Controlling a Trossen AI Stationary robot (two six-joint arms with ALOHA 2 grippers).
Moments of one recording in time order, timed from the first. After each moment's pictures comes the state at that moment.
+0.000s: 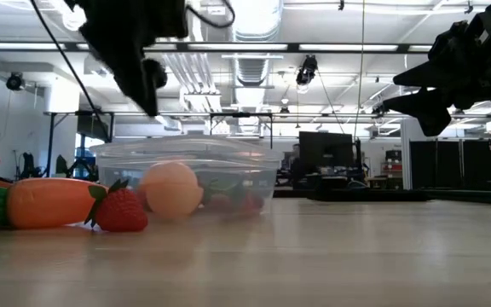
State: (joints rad) left arm -0.19 1.44 1.06 -0.69 0.04 -0.34; right arm 0.14 0.45 0.01 0.35 0.23 0.39
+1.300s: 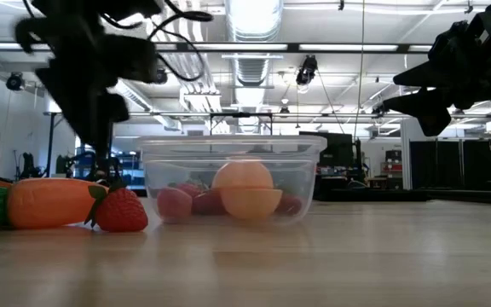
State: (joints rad) left arm -0.17 1.38 0.88 -0.66 0.08 -0.40; right arm 0.14 0.45 0.01 0.35 0.23 0.39
